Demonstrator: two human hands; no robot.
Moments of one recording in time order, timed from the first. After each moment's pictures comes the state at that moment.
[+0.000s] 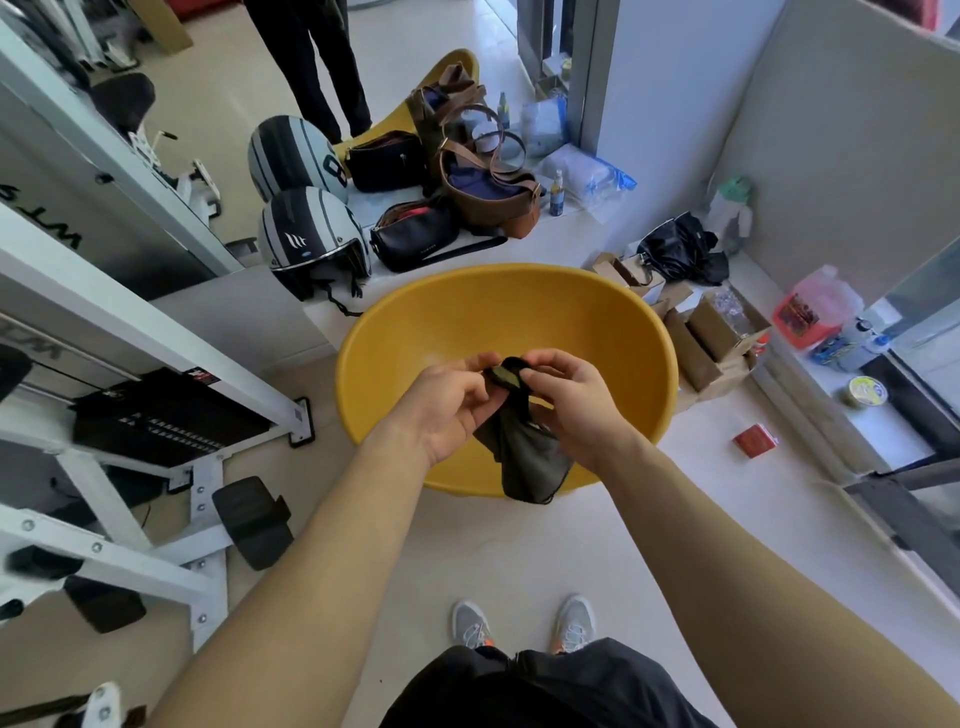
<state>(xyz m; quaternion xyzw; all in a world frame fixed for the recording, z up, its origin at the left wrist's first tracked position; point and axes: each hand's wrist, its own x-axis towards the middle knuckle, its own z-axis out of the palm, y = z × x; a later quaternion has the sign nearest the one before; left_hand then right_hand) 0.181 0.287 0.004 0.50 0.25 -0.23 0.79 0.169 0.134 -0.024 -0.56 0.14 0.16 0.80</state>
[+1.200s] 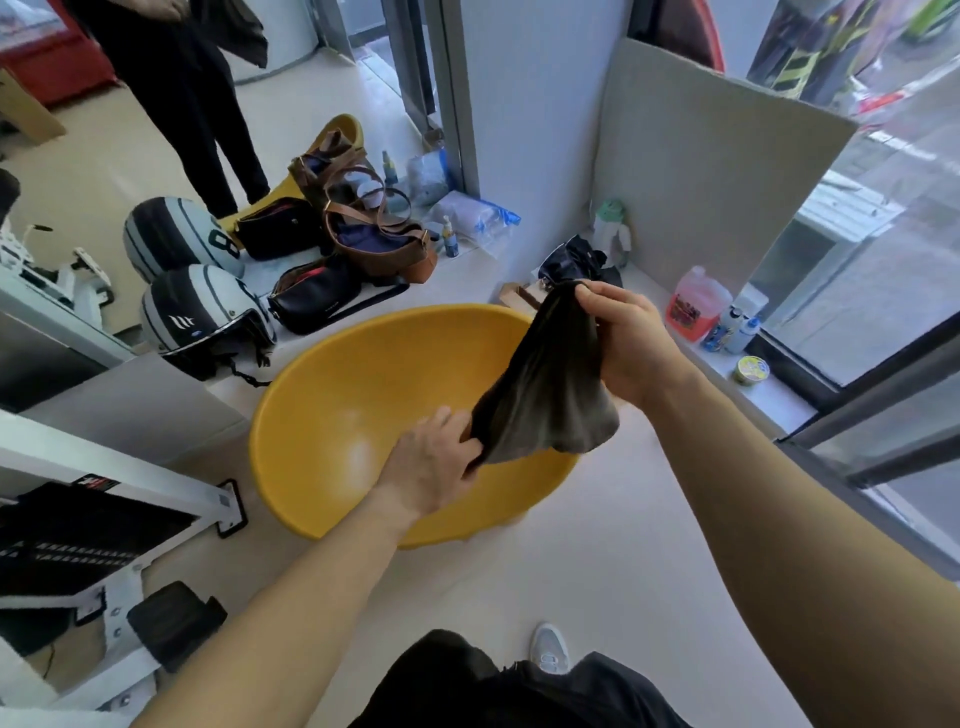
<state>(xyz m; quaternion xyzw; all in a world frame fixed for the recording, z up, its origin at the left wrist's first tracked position) 0.186 0.217 -0.067 0.91 -0.41 0.04 -0.02 0.195 -0.035 0.040 -0.54 0.17 0.01 0.83</state>
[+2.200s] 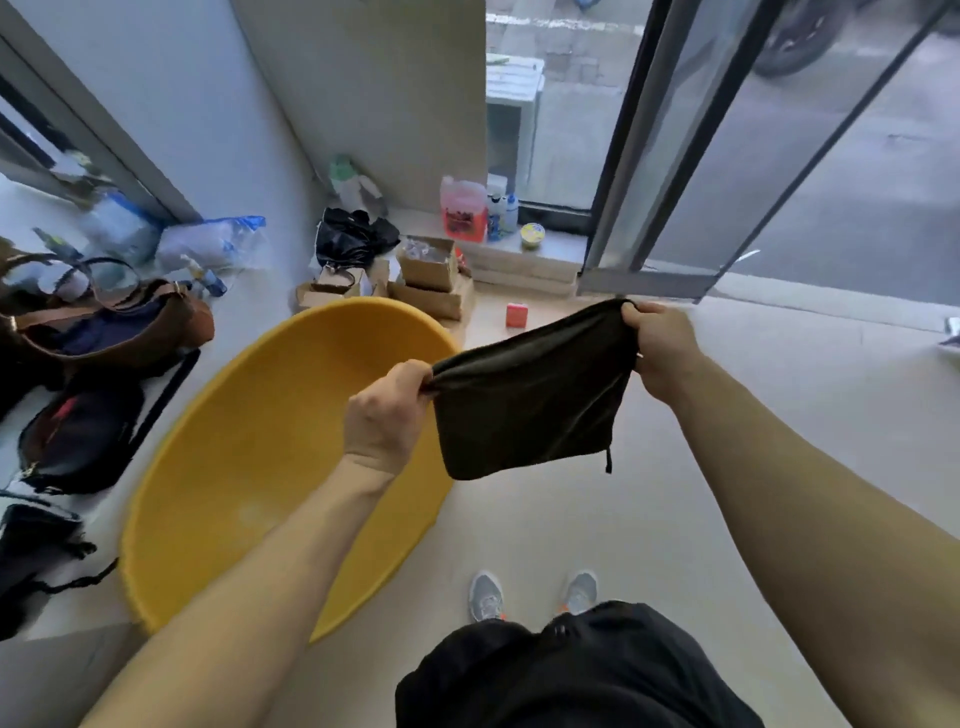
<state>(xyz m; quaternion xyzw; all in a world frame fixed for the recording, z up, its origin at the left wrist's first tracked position) 0.231 0.203 -0.073 0.78 -0.57 0.08 0.26 0.012 -0.029 -0.042 -0.45 0.58 -0.26 0.63</state>
